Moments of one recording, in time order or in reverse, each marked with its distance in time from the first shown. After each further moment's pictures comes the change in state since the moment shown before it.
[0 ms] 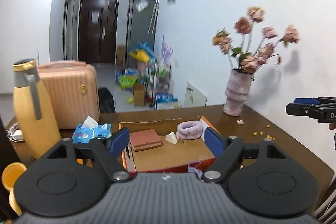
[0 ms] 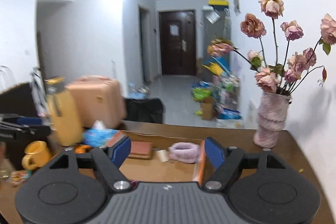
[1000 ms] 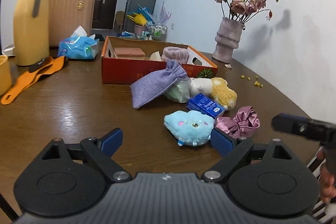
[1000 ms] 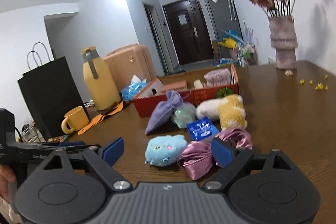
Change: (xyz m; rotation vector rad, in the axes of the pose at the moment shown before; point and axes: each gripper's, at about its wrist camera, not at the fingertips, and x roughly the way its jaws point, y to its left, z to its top) left arm 0.000 -0.032 -0.191 -0.126 0.184 -0.048; right arm -0.030 0.040 -0.213 0.201 0.077 0.122
